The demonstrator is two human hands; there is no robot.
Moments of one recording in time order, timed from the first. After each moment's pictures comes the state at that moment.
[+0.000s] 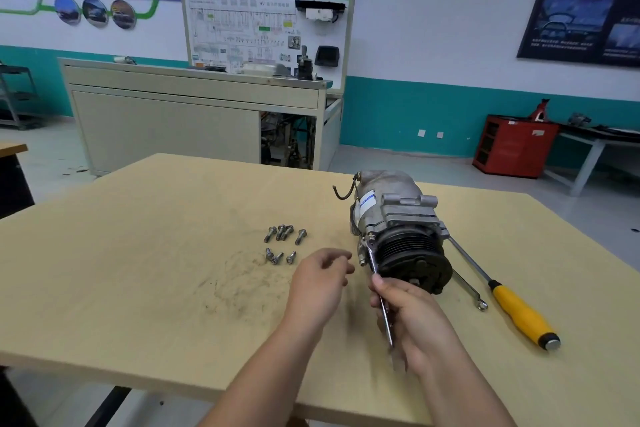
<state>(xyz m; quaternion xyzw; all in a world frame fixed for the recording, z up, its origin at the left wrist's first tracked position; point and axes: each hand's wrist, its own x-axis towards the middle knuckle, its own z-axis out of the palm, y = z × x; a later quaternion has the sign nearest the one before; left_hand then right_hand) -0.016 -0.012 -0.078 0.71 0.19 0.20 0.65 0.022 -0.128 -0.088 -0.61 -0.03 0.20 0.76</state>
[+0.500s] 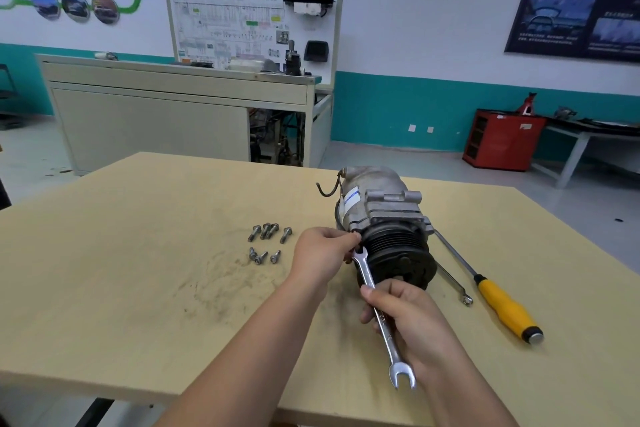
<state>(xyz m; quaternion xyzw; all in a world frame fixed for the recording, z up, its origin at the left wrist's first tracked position) 0.033 -0.015 -0.062 0.68 0.19 0.17 0.68 0.023 -0.151 -0.090 -0.68 -0.11 0.19 0.70</state>
